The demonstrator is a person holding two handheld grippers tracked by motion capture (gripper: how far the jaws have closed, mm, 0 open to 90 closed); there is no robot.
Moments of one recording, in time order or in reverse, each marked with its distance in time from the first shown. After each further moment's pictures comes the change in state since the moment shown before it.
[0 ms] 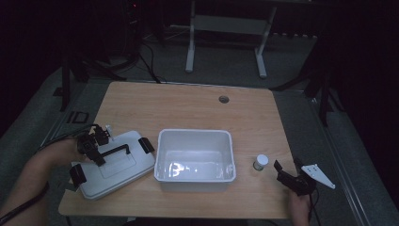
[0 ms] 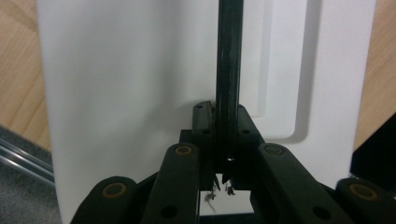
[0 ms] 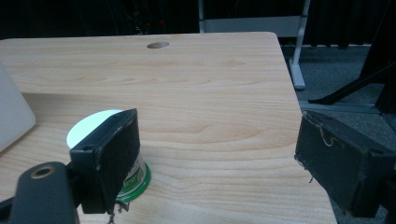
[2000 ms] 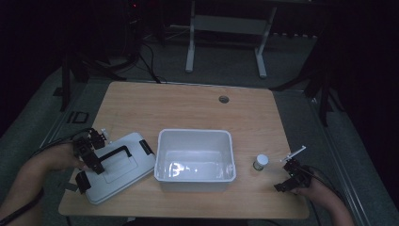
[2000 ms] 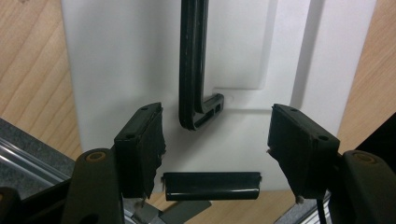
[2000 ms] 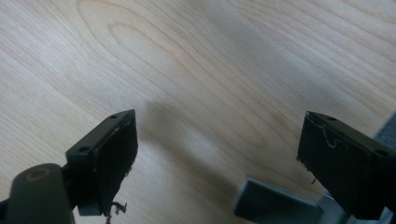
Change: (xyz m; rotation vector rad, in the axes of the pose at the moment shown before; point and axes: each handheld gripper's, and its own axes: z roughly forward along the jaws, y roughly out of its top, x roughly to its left) left arm -0.001 -0.016 0.004 0.002 0.002 -0.034; right arm 0.003 0.049 0.031 1.077 0.240 -0.358
